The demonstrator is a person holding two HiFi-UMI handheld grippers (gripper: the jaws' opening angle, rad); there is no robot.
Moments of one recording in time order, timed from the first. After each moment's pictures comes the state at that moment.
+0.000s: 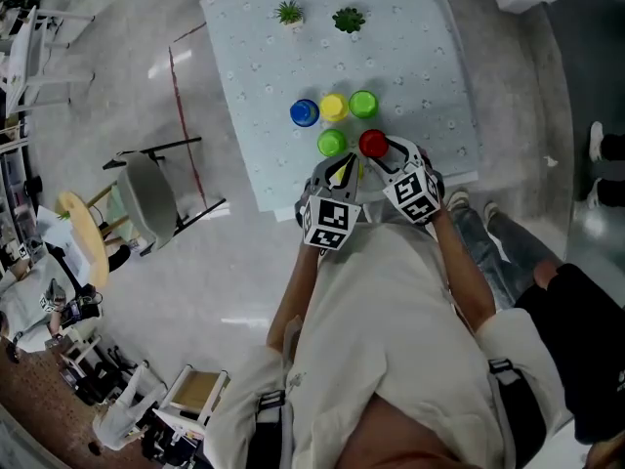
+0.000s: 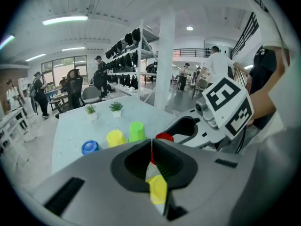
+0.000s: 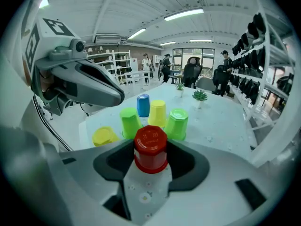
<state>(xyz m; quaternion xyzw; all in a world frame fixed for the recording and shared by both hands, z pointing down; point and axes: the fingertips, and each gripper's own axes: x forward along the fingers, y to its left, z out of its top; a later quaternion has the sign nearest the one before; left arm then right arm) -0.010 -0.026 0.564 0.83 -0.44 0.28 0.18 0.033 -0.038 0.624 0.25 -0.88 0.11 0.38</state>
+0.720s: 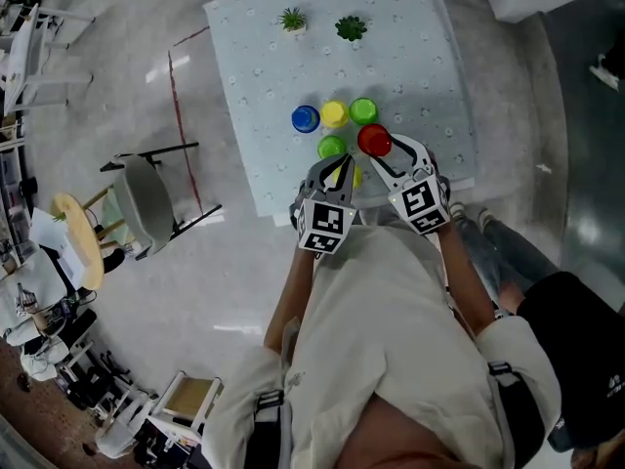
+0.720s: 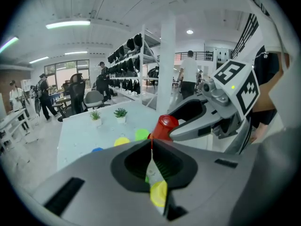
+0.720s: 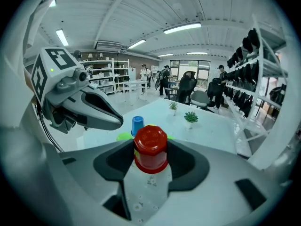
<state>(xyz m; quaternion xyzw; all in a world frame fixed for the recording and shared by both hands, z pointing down) -0.023 -0.037 0.542 0.84 -0.45 0.26 0.16 0.029 -0.061 0.550 0.28 -0.90 0.08 0.33</state>
